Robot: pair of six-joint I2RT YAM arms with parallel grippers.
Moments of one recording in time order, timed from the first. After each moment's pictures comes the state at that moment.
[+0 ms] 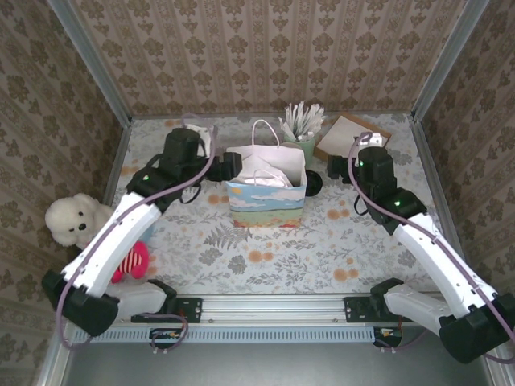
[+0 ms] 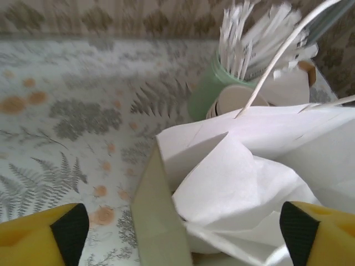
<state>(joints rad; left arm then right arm) -0.57 1.15 1.27 -0.66 -0.01 -0.34 0.34 1.02 0.93 -0.38 0.40 0.23</state>
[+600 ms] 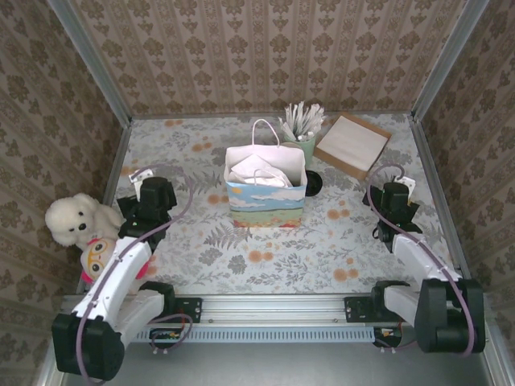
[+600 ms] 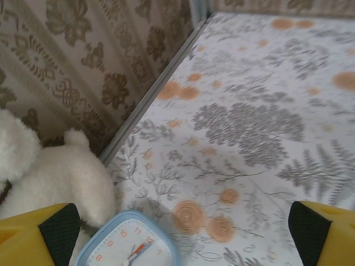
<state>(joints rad) -0.21 0.92 0.59 -0.31 -0.64 -0.22 -0.08 1.10 0.40 0.07 0.32 0.29</state>
